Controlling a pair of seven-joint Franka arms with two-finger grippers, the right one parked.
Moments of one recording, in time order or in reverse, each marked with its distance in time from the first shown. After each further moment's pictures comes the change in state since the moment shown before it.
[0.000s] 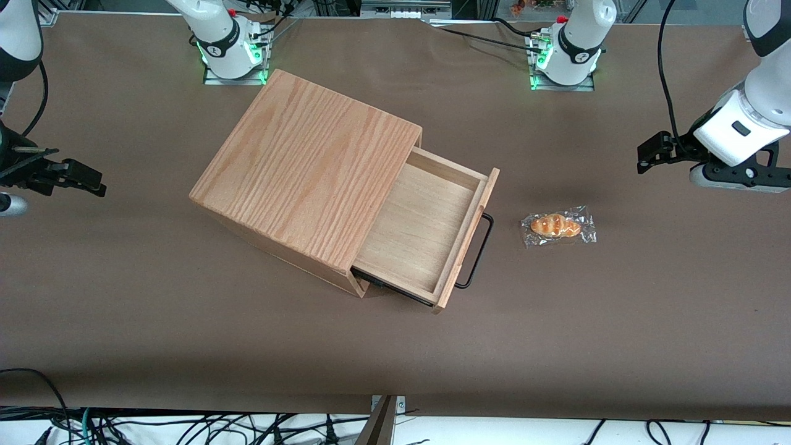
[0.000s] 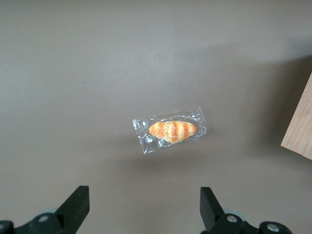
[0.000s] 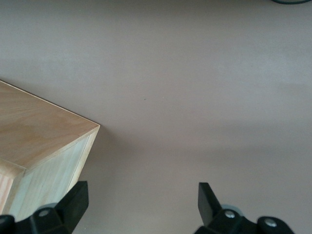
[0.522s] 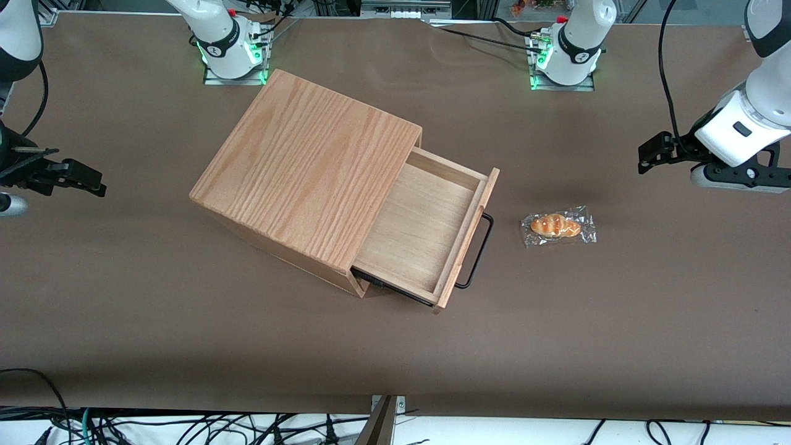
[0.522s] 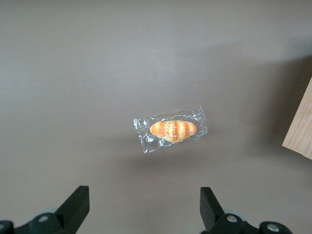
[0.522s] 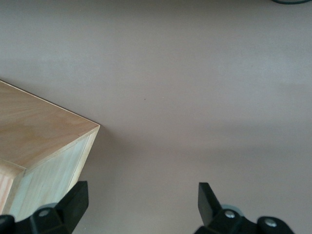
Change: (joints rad) arm 0.005 0.000 0.000 -0.003 0.000 0.000 0.000
